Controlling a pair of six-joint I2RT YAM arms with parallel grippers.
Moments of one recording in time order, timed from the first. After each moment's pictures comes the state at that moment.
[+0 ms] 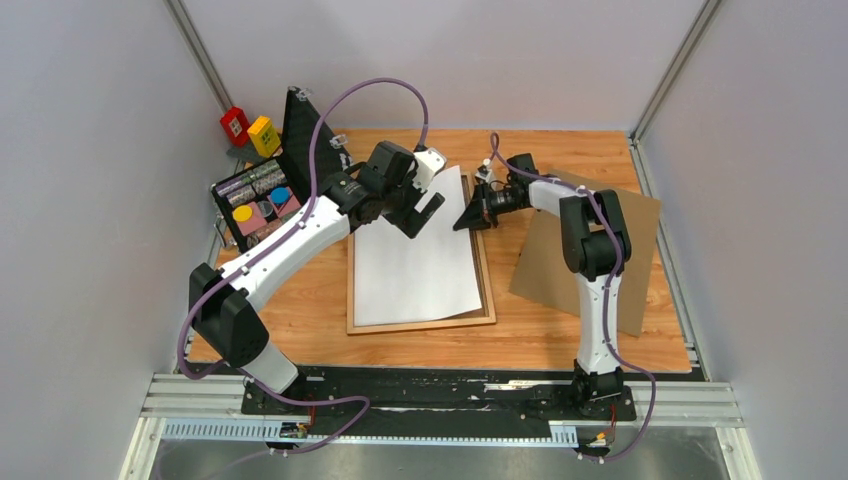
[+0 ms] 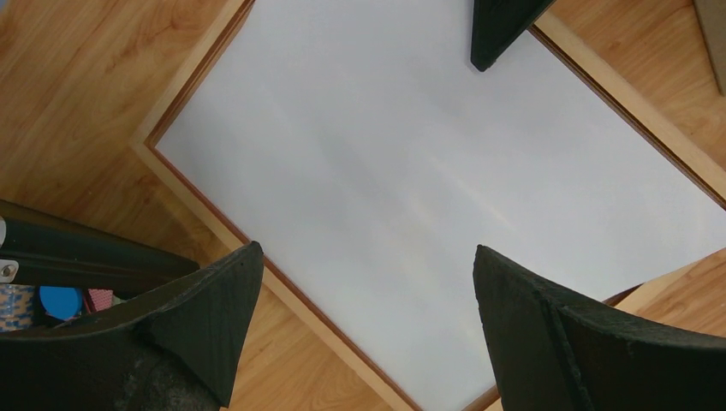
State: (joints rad) left arm -0.68 1.58 1.50 -0.71 -0.09 0.17; right arm 0.21 2.27 1.56 -0.39 -1.17 0.42
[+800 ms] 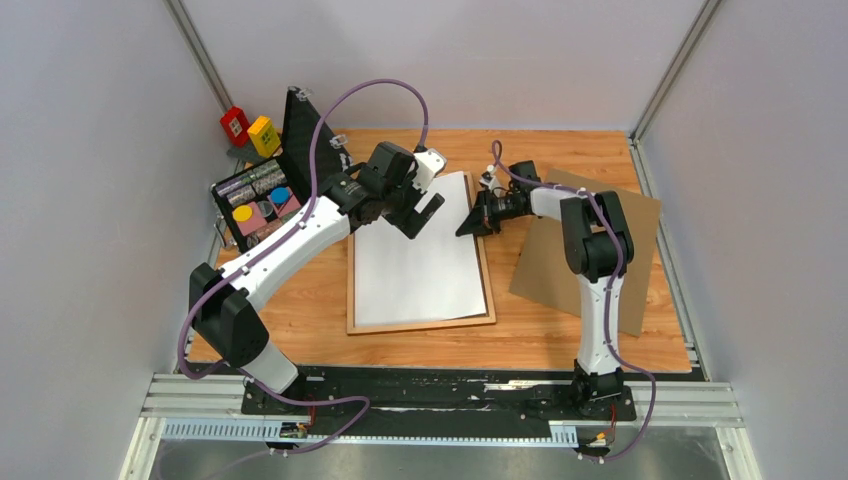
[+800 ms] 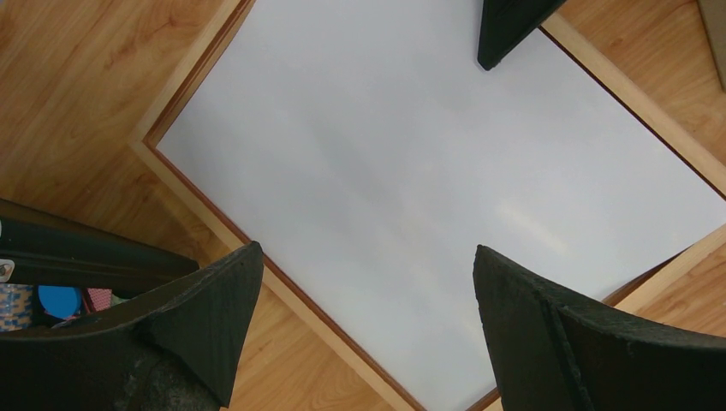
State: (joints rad) left arm -0.68 1.58 1.50 -0.71 -0.09 0.17; right arm 0.21 2.25 1.47 -0.28 -1.08 0.45
